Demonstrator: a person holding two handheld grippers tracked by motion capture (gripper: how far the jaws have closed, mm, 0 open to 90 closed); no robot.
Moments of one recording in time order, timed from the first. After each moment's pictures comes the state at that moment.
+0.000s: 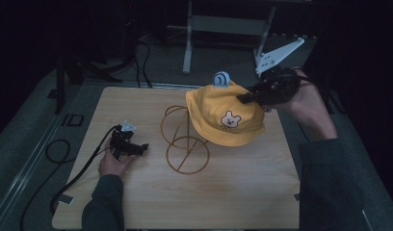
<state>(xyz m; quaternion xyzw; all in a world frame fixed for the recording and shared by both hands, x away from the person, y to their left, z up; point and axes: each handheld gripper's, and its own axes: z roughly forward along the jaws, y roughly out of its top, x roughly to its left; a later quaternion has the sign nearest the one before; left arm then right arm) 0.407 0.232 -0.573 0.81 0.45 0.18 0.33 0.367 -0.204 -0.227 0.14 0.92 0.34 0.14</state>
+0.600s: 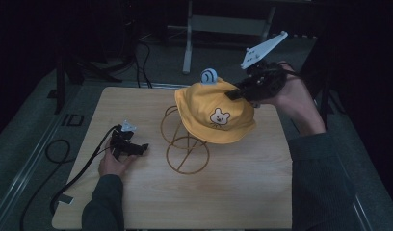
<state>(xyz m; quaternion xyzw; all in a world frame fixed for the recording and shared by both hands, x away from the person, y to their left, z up) 0.407 0.232 -0.573 0.81 0.45 0.18 0.33 0.372 -0.175 -0.221 0.12 0.93 0.33 0.13</state>
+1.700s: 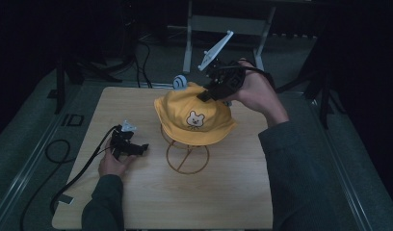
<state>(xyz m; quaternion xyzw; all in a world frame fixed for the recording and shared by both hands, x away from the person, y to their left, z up) 0.406 0.232 -0.573 0.81 0.45 0.18 0.33 0.395 -0.099 -0.237 0.10 0.95 0.27 0.11</state>
